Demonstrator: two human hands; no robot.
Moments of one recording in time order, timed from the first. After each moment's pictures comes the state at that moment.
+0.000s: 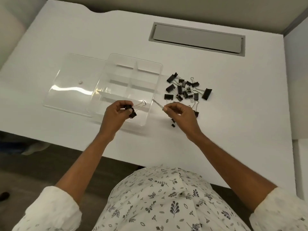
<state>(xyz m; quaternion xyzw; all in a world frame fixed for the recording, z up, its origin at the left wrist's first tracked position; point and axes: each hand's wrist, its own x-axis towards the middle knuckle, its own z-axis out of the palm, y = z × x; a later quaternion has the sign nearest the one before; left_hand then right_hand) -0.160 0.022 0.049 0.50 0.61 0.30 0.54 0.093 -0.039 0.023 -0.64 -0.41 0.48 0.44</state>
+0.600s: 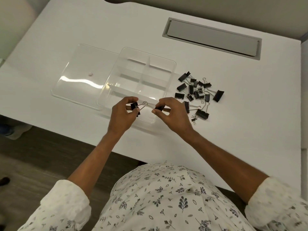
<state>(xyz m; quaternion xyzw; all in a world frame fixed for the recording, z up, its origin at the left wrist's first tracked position) -0.170 0.017 0.042 0.61 0.63 0.27 0.39 0.036 -0.012 0.019 -0.61 -0.59 0.35 0.39</state>
